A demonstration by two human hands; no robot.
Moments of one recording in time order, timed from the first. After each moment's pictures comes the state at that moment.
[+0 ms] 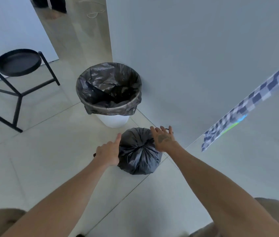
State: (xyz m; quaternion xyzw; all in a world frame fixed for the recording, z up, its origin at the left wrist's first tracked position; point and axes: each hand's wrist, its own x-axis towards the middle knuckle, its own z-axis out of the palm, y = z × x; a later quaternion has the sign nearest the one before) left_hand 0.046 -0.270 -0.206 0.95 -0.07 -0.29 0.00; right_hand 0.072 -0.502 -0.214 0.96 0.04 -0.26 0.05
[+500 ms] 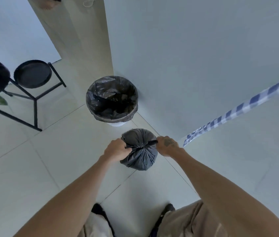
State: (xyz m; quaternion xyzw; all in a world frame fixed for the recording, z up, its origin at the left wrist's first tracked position) left_hand 0.034 -0.288 -0.020 0.90 0.04 -0.36 0.25; right_hand 0.027 -0.506 -0.029 0.93 -0.08 -0.35 -0.11
